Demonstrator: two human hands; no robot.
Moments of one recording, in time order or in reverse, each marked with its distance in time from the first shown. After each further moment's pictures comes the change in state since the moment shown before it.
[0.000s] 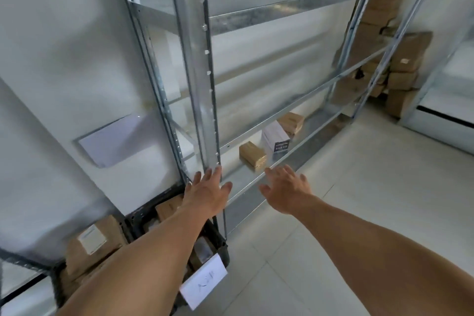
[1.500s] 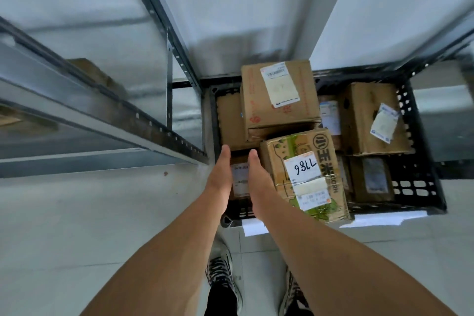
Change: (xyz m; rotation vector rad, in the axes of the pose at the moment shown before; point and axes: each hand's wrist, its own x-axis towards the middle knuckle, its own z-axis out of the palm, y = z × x) left_hand -0.048 -0.633 0.268 -1.563 0.161 -1.049; right_hand 0.060 -0.579 0.535 1.038 -0.867 0.565
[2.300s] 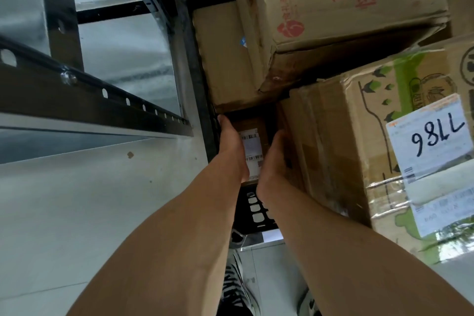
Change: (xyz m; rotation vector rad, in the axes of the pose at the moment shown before) left_hand 0.243 -0.104 0.014 -0.370 -0.003 -0.403; right_hand 0.233 0.088 0.035 0.579 0.248 0.000
